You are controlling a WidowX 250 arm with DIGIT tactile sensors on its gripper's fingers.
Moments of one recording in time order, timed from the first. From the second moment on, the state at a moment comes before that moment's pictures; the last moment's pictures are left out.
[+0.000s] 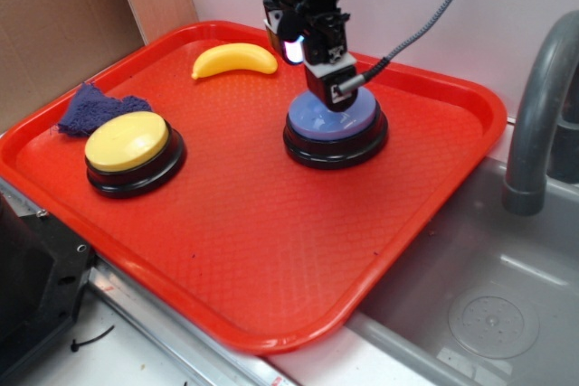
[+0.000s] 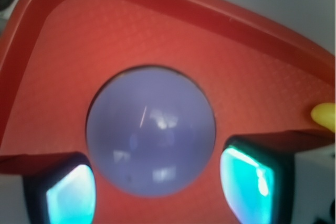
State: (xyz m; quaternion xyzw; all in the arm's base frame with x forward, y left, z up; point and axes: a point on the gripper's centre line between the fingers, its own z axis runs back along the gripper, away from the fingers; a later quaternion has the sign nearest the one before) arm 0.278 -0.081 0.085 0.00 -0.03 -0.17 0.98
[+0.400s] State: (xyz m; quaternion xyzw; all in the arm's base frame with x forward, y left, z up) arm 0.265 -0.081 0.127 0.01 -0.07 -0.15 0.99
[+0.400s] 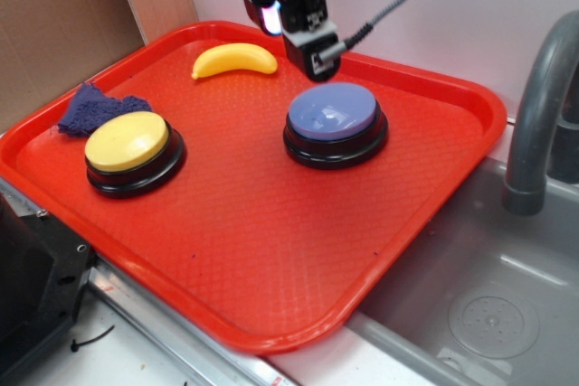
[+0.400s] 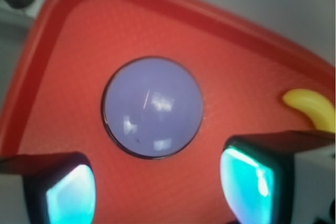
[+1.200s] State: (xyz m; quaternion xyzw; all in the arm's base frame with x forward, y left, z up) arm 0.247 -0.079 0.146 0.01 -0.07 -0.14 0.99
